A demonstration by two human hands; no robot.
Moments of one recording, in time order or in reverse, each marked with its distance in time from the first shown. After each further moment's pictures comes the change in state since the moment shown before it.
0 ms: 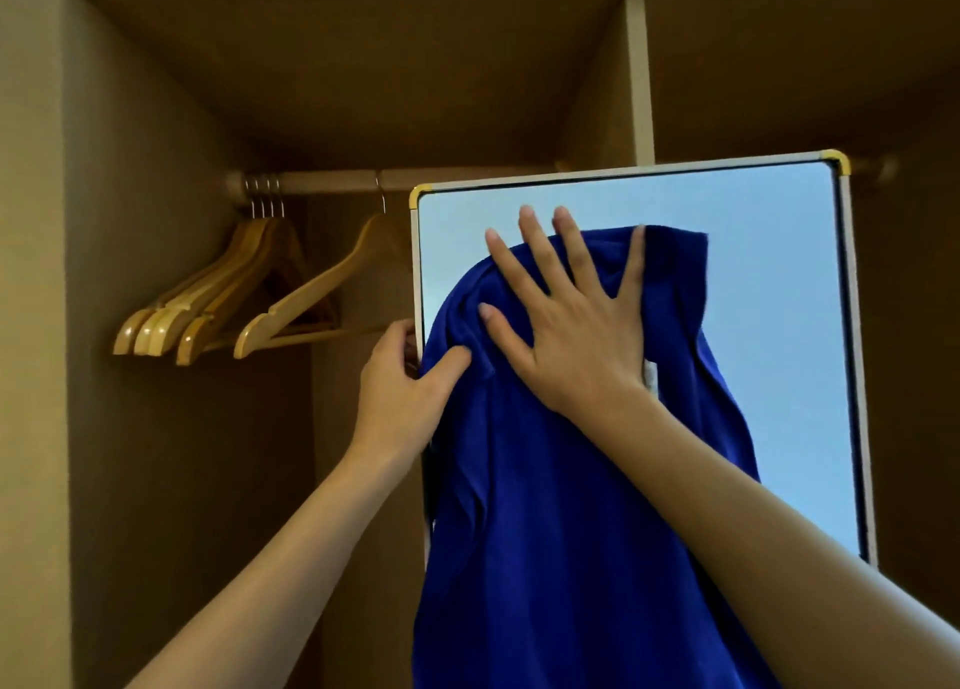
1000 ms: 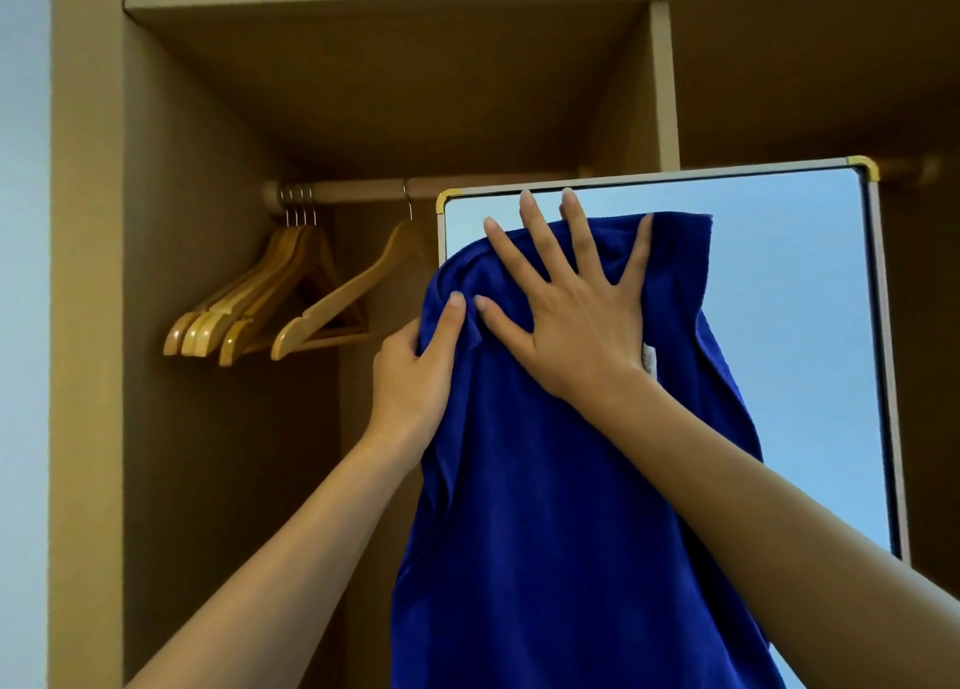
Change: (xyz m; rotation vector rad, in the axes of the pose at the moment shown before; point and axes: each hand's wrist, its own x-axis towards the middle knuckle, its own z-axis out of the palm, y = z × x) left_hand 0.004 0.022 -0.007 -0.170 0.066 -0.068; right_hand 0.019 -0.015 -0.006 0.024 0.025 -0.002
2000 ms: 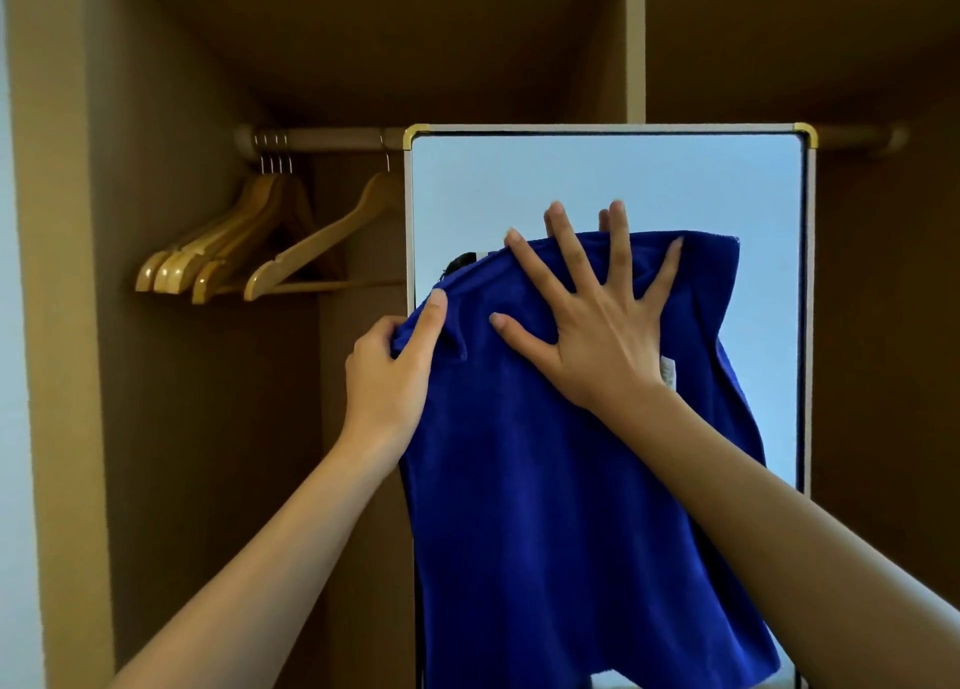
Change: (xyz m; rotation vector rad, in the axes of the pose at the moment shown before) left_hand -0.046 -0.017 0.004 0.121 0.087 -0.054; right_hand -0.064 0.033 -0.008 0.040 -0.101 0.033
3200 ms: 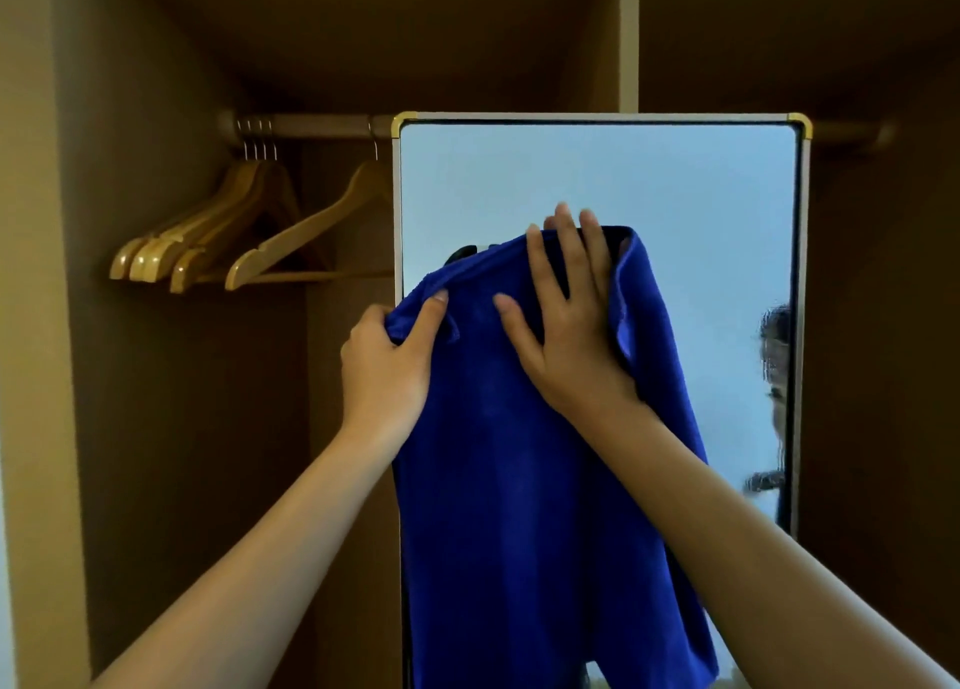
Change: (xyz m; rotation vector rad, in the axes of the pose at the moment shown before) left_hand 0.003 -0.004 0.011 0.072 0.087 0.064; right_hand -0.010 -0.012 0.014 0.450 0.225 -0.016
